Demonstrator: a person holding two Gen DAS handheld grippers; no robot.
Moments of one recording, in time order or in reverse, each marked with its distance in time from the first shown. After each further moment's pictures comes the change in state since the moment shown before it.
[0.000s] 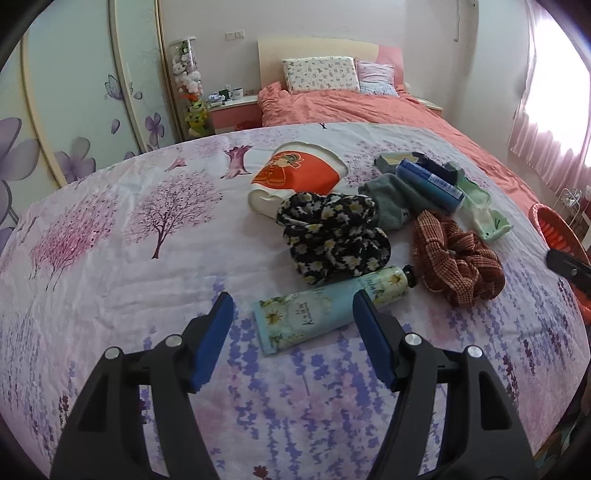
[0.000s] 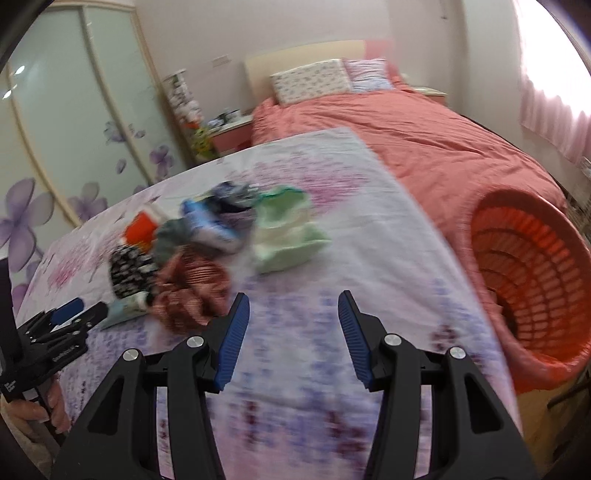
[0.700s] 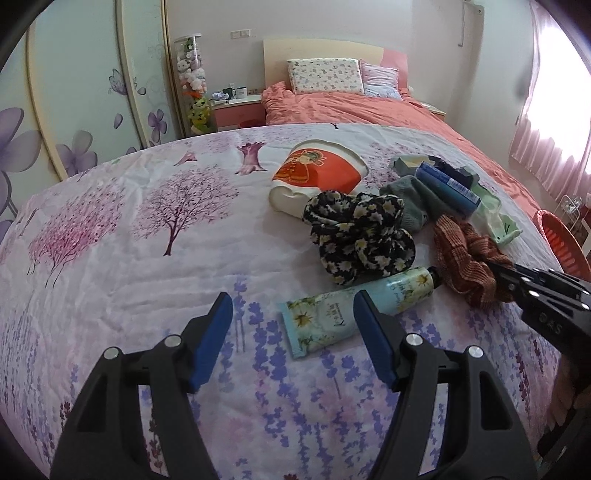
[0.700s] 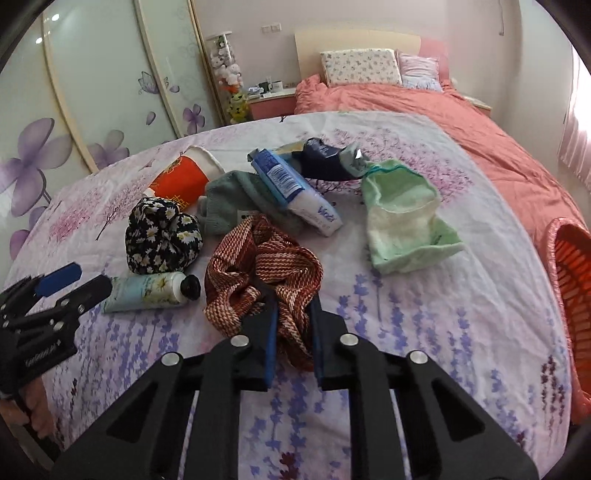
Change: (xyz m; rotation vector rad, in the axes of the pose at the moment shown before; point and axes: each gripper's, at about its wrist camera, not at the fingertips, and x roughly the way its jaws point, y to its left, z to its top) left arm 0.008 0.017 0.000 -0.020 -0.001 -0.007; right arm 0.053 0.066 -0.006 -0.157 0.075 0.030
